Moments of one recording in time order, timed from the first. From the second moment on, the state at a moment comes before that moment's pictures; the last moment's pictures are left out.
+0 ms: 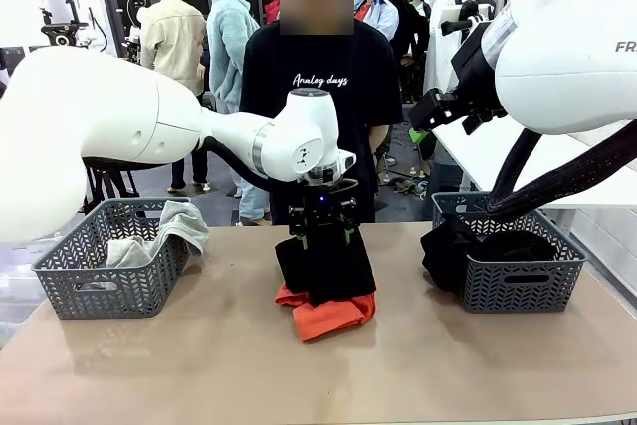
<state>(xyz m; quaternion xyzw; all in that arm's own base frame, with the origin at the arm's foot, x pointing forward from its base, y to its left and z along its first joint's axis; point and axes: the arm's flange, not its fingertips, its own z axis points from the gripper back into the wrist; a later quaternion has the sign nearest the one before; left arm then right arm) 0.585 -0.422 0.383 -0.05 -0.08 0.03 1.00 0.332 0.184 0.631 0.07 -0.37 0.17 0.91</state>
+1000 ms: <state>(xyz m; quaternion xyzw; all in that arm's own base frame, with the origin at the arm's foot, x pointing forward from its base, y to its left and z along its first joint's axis) 0.584 -0.424 0.367 -0.05 -0.07 0.03 1.00 0.332 0.184 0.631 0.07 -0.37 0.17 0.91</state>
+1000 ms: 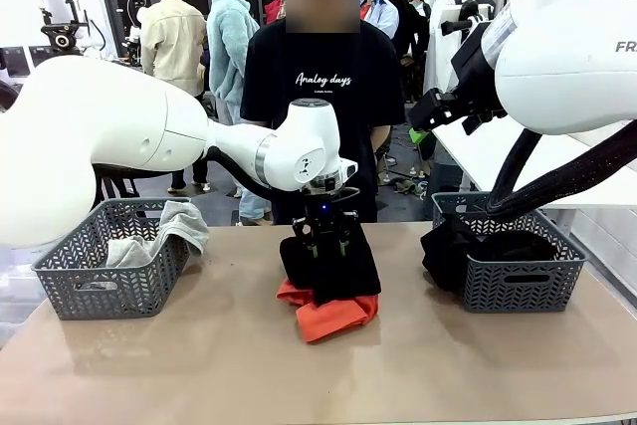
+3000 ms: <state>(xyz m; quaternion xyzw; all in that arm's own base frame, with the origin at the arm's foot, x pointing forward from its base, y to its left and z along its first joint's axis) 0.596 -0.333 0.557 -0.02 -0.14 0.08 0.99 0.332 0.184 0.632 0.07 -0.37 0.17 0.91</state>
